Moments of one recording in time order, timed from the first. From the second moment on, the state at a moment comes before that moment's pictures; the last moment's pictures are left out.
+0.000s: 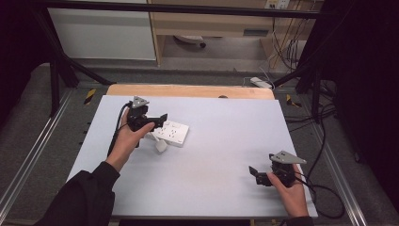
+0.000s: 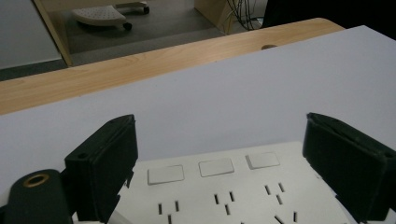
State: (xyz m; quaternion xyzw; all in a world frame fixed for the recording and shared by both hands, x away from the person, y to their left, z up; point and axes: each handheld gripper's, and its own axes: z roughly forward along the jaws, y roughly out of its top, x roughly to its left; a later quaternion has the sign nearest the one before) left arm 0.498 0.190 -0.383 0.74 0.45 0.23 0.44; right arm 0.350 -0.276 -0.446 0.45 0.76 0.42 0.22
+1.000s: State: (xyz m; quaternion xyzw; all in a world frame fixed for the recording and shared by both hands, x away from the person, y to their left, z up) left arm 0.508 0.179 -0.392 0.76 0.46 0.22 0.40; right arm 0.349 -0.277 -0.446 0.44 0.76 0.42 0.23
